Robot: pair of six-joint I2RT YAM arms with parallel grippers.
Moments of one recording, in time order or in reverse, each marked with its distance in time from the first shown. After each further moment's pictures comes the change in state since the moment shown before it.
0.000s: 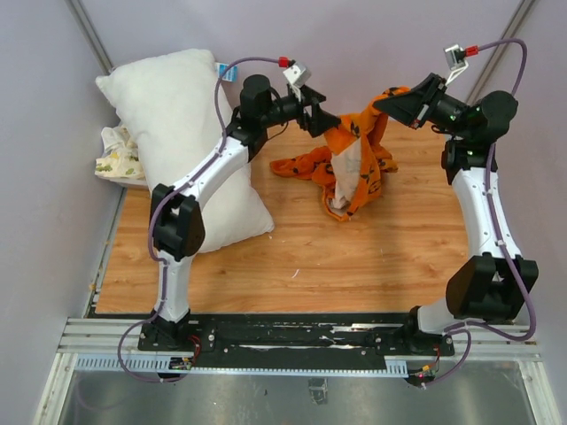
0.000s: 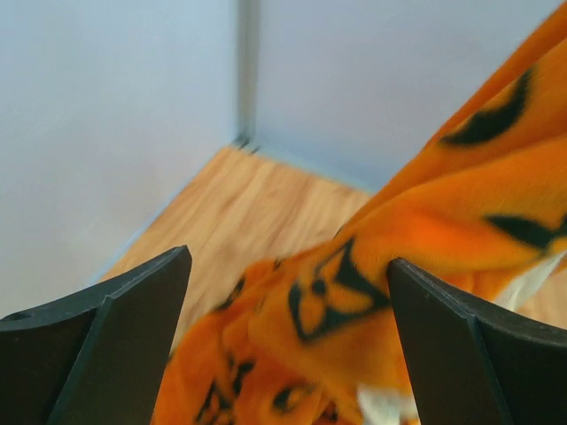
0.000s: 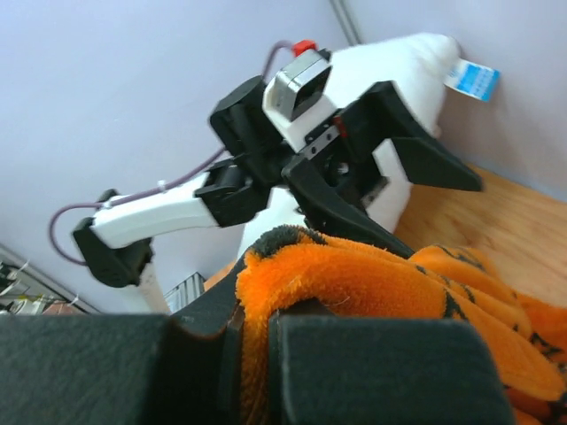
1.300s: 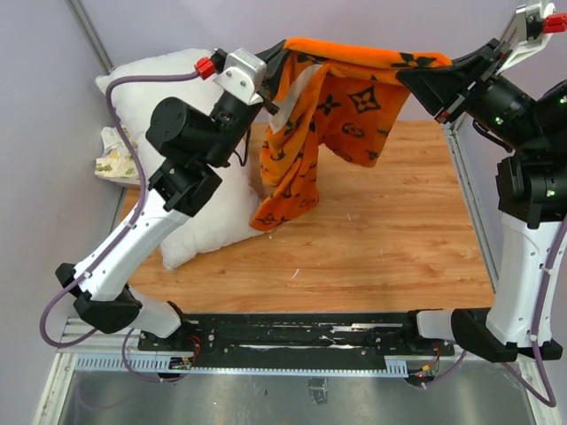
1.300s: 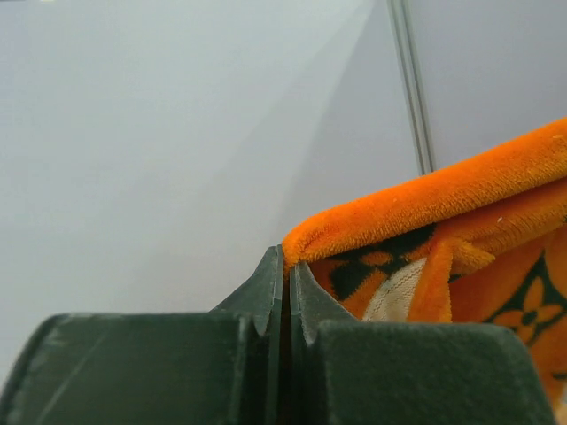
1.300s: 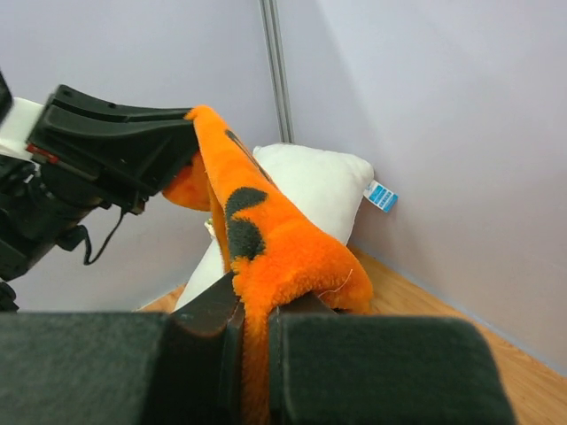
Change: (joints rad) left arm -0.292 -0.579 -0.026 0.000 -0.681 0.456; right arm 0.146 -0.133 0.712 -0.898 0.343 -0.512
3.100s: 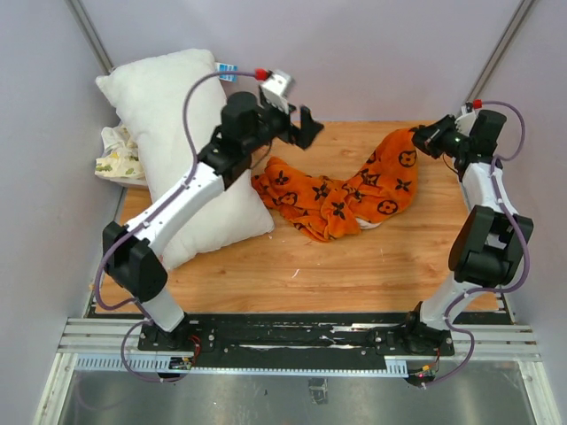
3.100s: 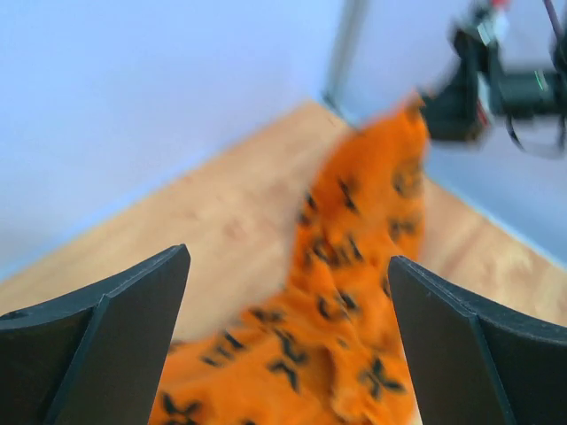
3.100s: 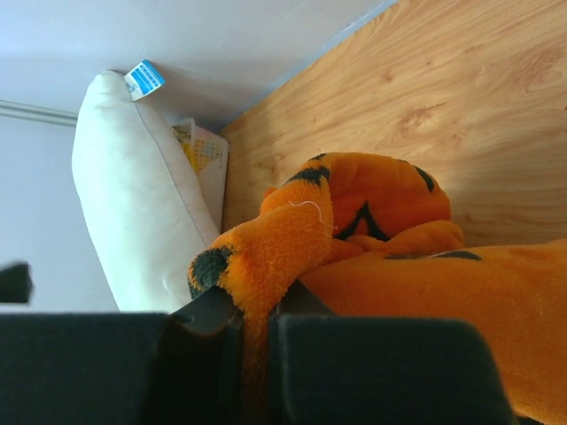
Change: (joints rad) left arm 0.135 0.227 -0.246 -0.229 0.282 -0.431; right arm -0.367 0.409 -0.786 0.433 -0.055 0.380
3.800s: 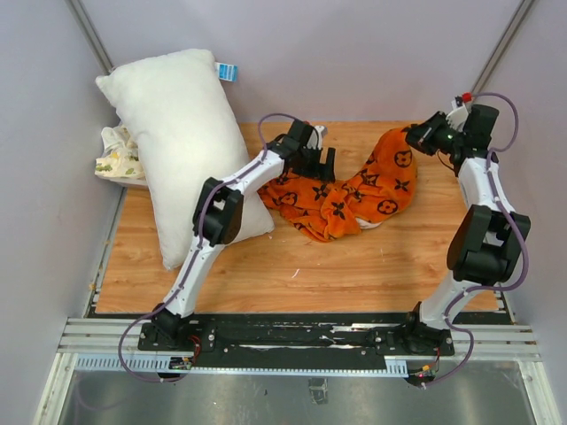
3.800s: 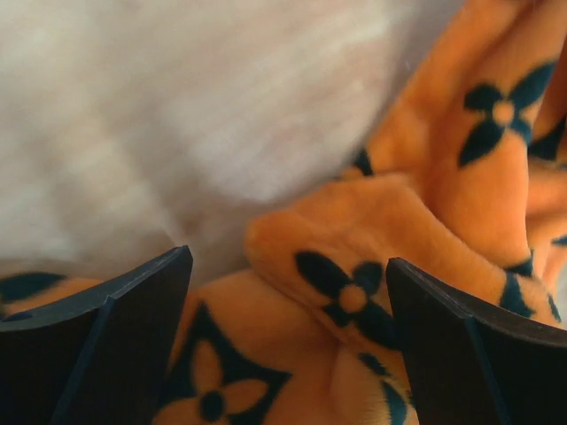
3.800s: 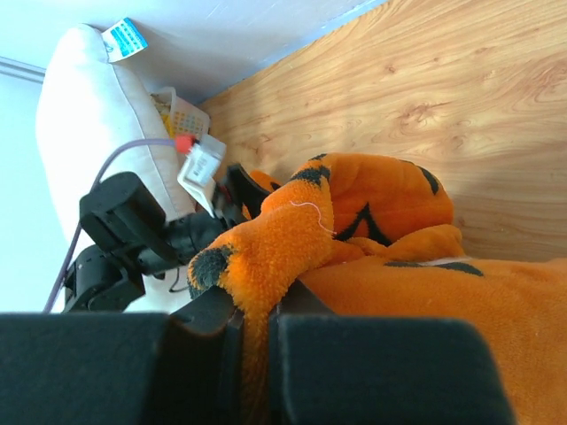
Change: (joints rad) left arm 0.093 0.842 0.661 -0.453 0.079 -0.217; right arm 0.045 0.015 0.059 -0.088 0.000 -0.146
